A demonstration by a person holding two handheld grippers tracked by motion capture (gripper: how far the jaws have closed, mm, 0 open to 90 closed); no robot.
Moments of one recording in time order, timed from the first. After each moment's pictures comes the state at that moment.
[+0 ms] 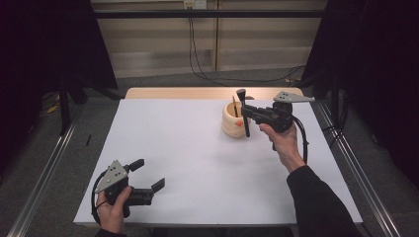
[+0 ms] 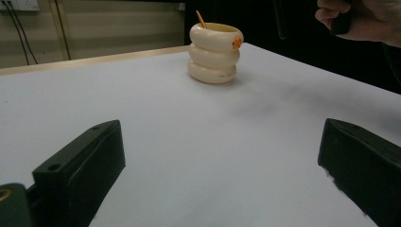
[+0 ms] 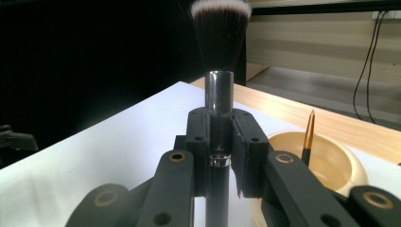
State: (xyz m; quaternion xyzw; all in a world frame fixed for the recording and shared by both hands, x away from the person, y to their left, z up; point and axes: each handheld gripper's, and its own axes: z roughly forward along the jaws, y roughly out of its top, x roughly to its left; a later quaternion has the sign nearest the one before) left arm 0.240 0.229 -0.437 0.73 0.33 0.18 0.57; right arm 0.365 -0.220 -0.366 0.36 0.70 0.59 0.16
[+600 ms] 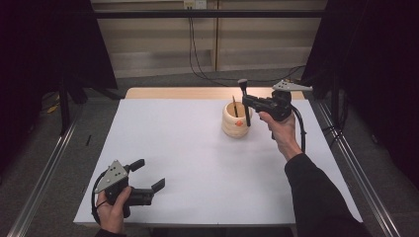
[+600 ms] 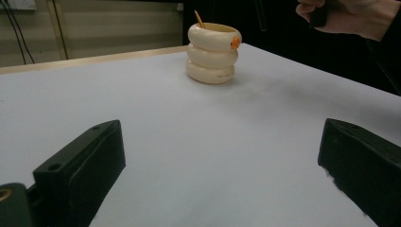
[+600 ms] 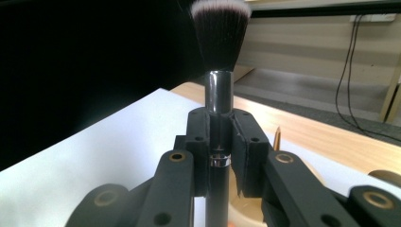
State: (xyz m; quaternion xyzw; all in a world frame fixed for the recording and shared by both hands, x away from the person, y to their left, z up) left arm 0.240 0.229 -0.438 0.73 0.33 0.17 0.57; right arm 0.398 -0.227 -0.363 0.39 0.69 0.58 0.17
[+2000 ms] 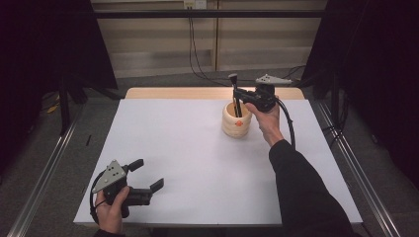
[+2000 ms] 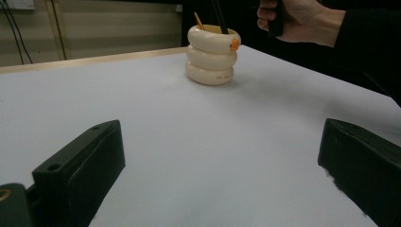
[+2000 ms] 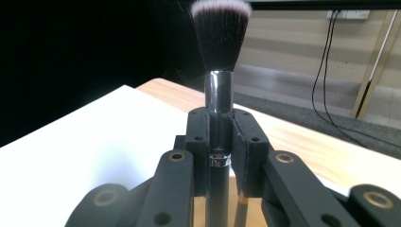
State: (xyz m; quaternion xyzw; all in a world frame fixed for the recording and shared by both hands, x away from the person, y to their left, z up) left arm 0.241 0.233 -0.437 0.73 0.32 0.16 0.58; right arm 0.454 -0.205 -0.390 0.40 0.70 0.55 0.20
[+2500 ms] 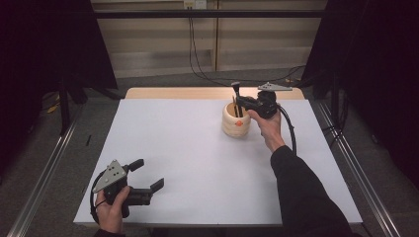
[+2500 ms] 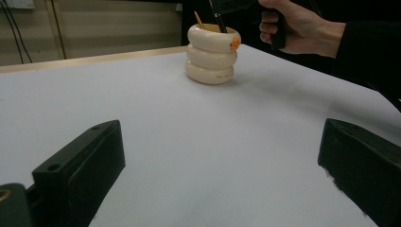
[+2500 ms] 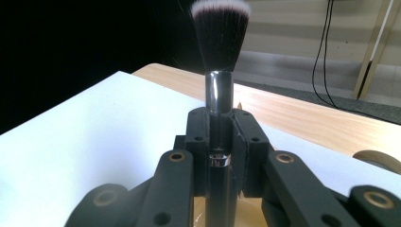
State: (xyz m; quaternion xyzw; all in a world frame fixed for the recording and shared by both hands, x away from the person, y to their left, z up) left arm 0.241 0.232 -0.437 0.73 0.33 0.17 0.58; right arm 0.449 -0.214 -0.413 0.42 0.70 0.54 0.19
